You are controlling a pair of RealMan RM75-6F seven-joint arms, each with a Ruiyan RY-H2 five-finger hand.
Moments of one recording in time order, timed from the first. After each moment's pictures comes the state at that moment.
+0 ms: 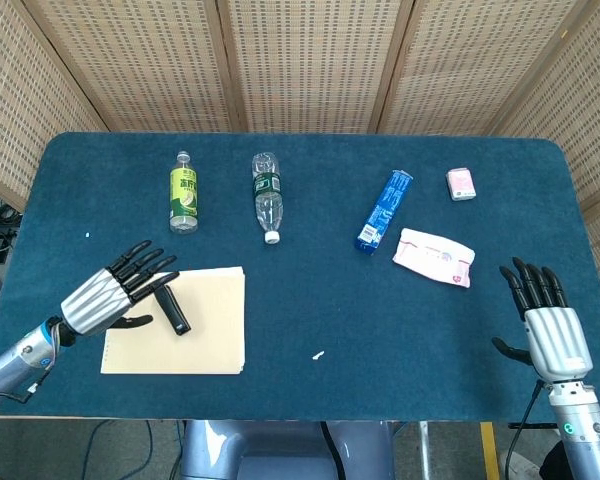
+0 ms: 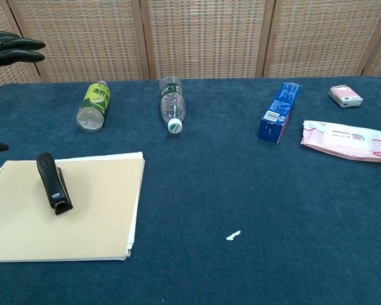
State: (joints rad) left arm -0.55 -1.61 0.19 -0.49 1.77 1.79 -0.45; right arm 0.17 -1.14 0.09 -1.65 -1.51 1.46 -0.09
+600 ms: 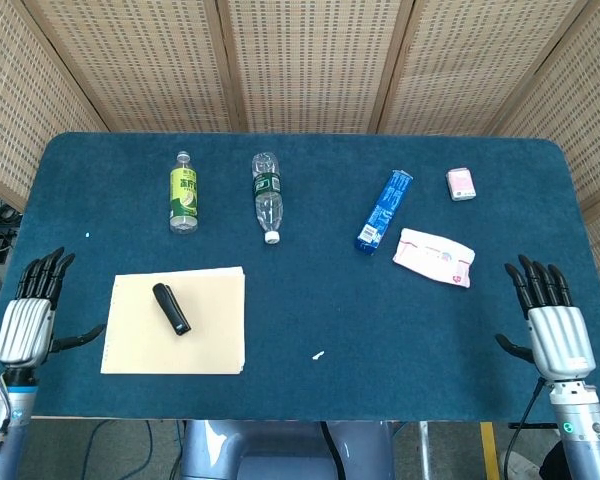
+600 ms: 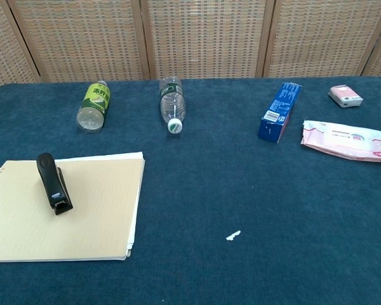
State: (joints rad) left arm -0.28 -1.28 0.08 -1.63 1.33 1.63 0.03; right arm 0.17 -1.16 0.10 -1.63 -1.50 1.48 -0.14
